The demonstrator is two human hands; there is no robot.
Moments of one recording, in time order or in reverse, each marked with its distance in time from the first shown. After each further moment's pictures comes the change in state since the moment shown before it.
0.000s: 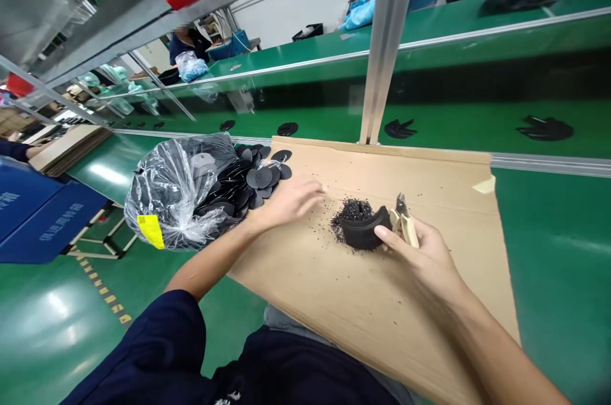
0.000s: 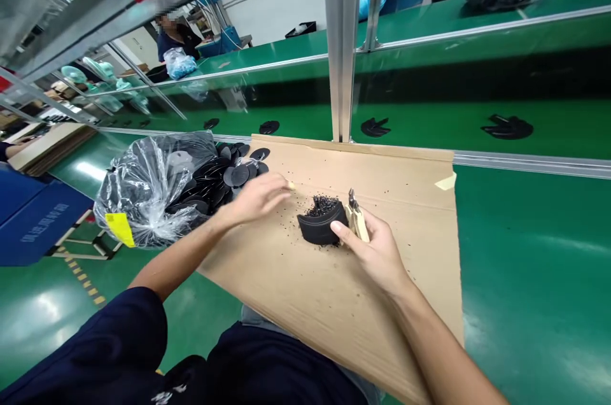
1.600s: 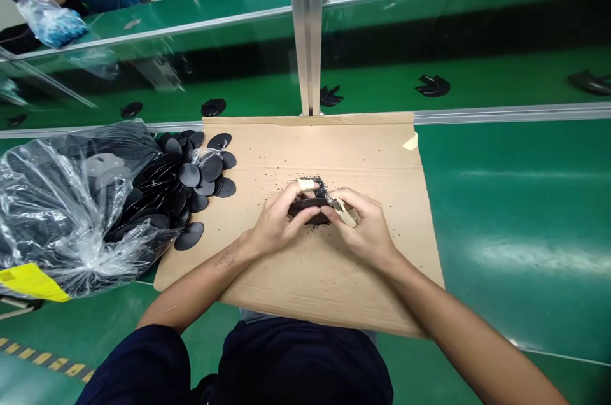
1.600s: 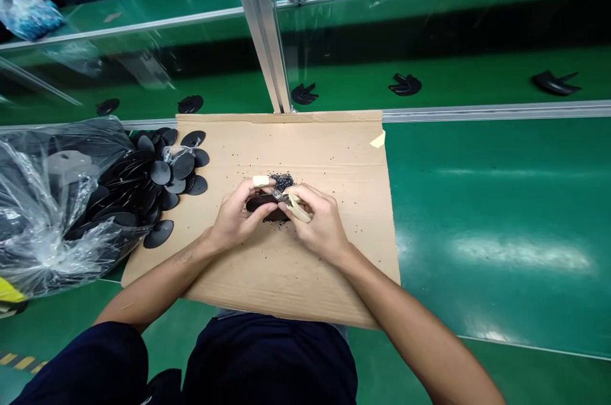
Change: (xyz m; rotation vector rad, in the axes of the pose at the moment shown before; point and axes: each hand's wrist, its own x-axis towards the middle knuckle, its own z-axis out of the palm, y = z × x) left_hand -0.015 0.045 0.071 -0.348 0.239 0.276; right_hand -0.012 0.016 0.012 -0.363 0.079 -0.366
